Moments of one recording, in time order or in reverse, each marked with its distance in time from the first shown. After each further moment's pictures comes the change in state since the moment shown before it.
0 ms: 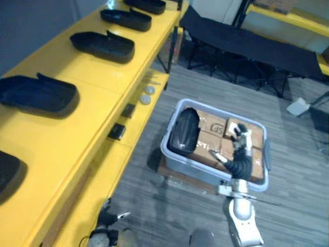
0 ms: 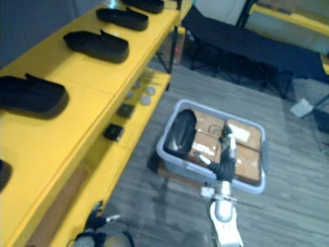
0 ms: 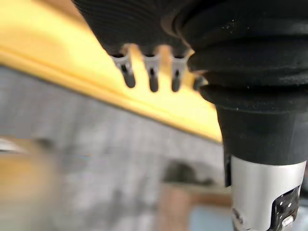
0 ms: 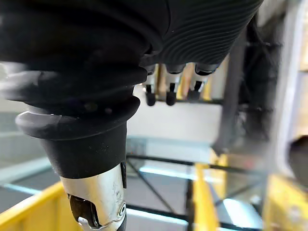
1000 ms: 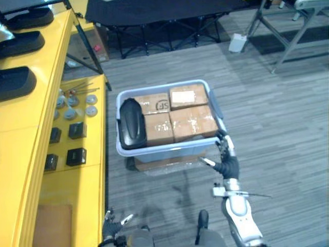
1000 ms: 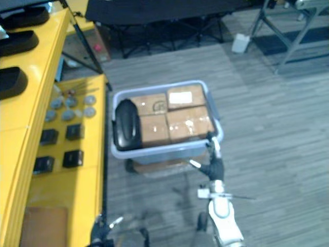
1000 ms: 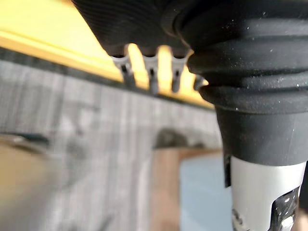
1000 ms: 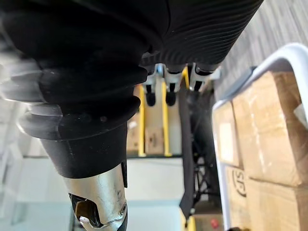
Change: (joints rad) left arm -0.027 -0.106 0.064 -0.027 -0.139 -0.114 0.028; right arm -0.040 -0.078 0.071 0.103 0.044 -0.018 0.084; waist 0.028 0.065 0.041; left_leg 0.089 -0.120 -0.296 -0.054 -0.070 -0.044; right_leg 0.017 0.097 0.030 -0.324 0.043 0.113
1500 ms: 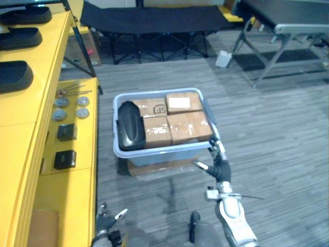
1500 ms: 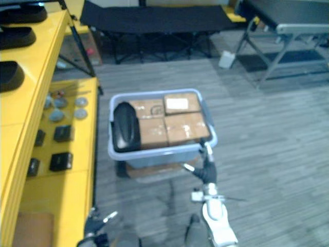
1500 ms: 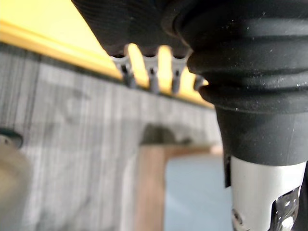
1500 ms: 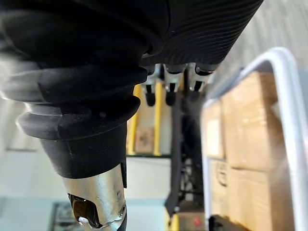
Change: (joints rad) left arm 0.023 0.088 0.009 -0.027 -0.018 0.074 0.014; right arm 0.047 0.028 -0.003 0.003 0.079 0.139 0.055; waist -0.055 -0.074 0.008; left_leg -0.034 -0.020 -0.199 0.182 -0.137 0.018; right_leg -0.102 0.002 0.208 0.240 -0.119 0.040
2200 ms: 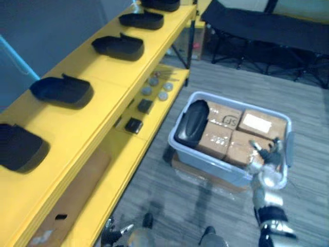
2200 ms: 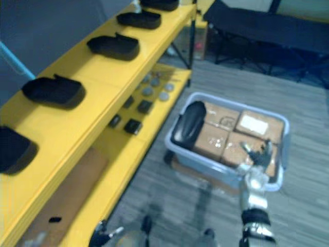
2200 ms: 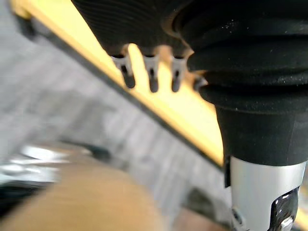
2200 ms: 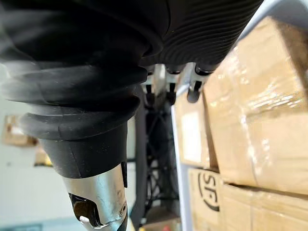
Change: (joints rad) left arm 0.058 -0.050 -0.072 0.028 0.016 0.030 -0.085; right arm -0.610 -0.242 -0.507 0.713 0.205 0.141 -0.117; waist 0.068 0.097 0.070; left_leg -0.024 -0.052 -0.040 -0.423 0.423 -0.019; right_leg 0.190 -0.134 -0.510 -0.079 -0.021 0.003
